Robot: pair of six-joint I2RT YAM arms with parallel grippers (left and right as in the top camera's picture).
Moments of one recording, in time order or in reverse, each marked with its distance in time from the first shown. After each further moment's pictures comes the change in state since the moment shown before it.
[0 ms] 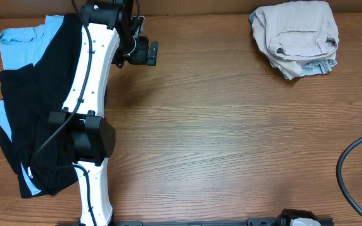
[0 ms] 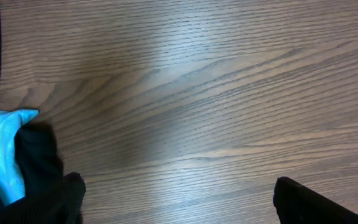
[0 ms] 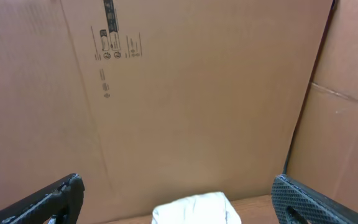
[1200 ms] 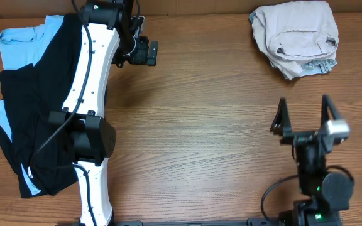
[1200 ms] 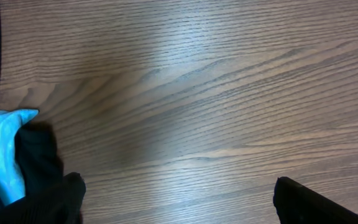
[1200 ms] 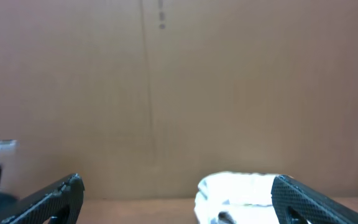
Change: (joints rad) left arm 0.000 0.000 0.000 0.000 0.000 0.000; right arm 0.198 -0.756 -1.765 1.277 -0.027 -0.001
